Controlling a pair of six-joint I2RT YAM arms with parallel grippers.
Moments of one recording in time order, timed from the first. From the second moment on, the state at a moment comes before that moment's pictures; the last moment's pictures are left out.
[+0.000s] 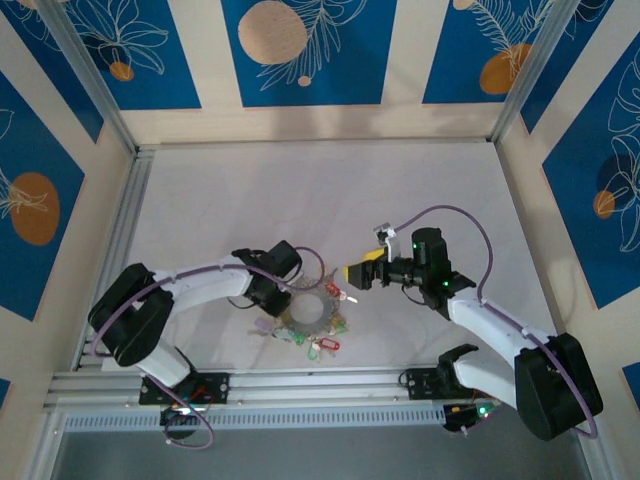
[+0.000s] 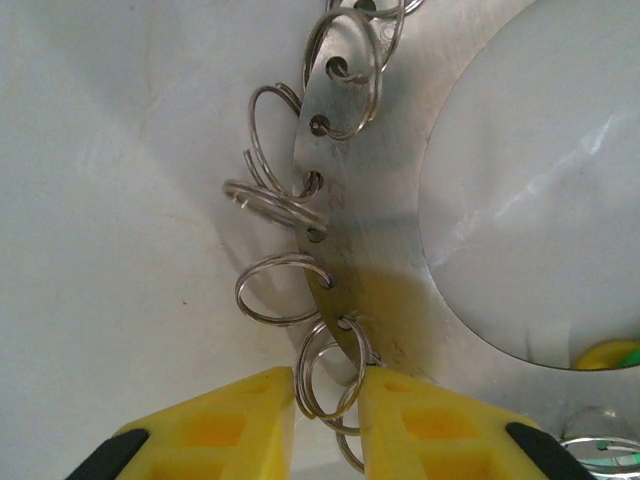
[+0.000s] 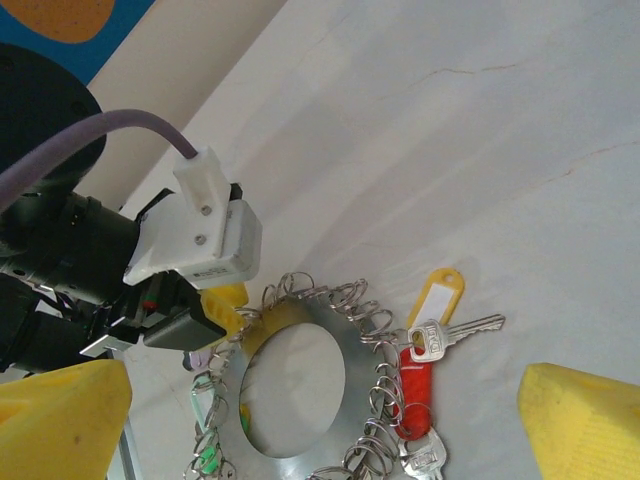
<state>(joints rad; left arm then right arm) -0.81 1.57 0.88 -0.72 0.00 -0.13 0.37 1.06 0.44 0.11 -0.68 0.31</state>
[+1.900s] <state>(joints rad) -0.81 1.12 1.09 -0.65 0.61 0.17 0.65 0.78 0.57 -0.03 -0.83 0.11</state>
